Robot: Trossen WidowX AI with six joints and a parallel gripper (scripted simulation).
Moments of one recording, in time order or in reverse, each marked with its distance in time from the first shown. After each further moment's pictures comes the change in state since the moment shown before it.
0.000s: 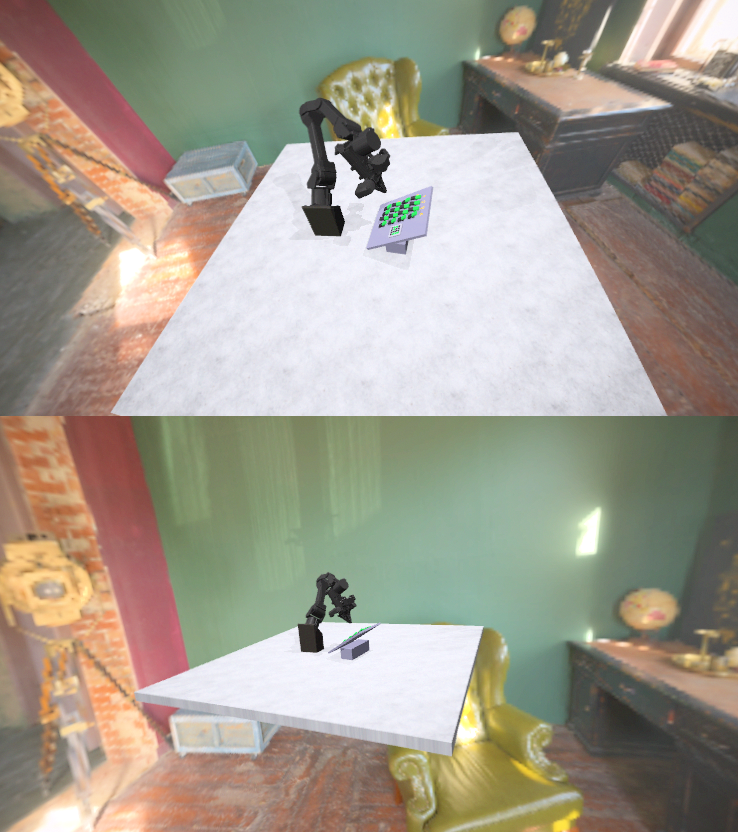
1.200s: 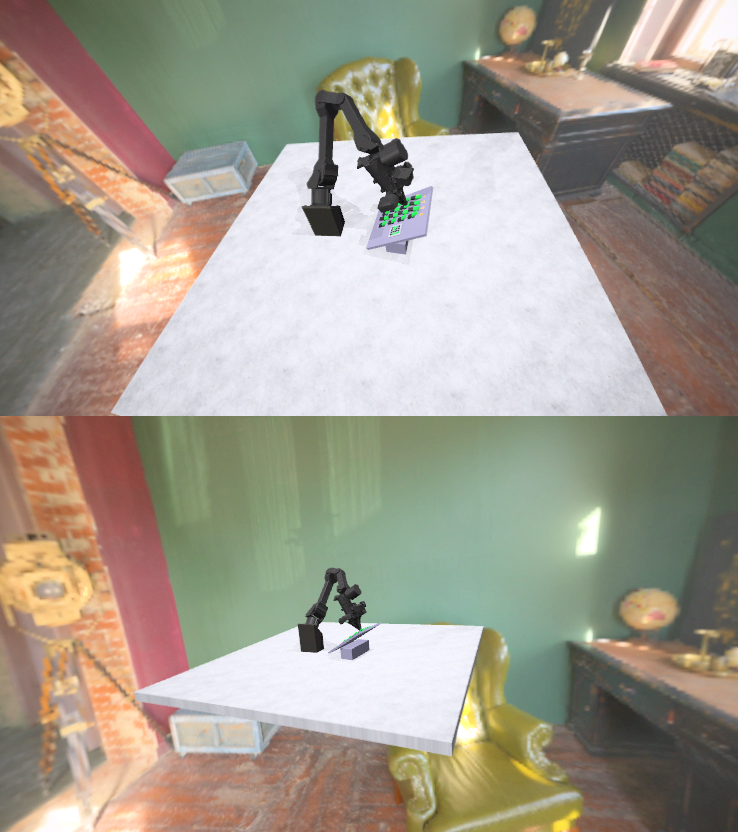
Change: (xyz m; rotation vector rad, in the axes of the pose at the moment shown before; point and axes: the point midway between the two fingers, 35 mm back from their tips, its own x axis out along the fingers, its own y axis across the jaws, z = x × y) arm 0.063 -0.022 0.048 -0.001 0.022 0.007
